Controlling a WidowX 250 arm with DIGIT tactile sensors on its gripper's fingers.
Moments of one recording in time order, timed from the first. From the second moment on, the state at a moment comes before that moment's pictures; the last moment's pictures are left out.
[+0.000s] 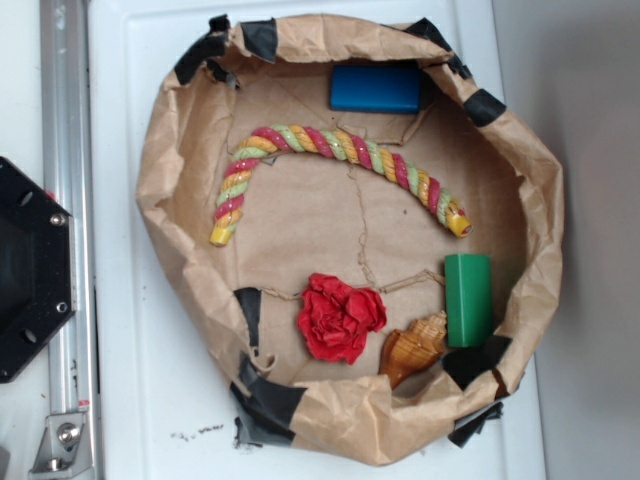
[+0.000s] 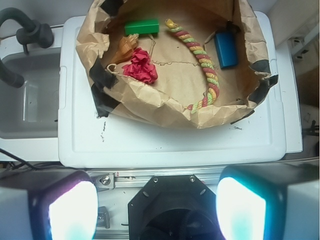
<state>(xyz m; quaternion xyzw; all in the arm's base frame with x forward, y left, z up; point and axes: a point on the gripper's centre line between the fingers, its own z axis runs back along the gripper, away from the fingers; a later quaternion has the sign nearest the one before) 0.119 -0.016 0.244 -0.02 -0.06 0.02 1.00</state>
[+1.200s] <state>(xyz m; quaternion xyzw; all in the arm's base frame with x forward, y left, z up) 0.269 0.019 0.090 0.15 -0.03 -0.11 0.98</state>
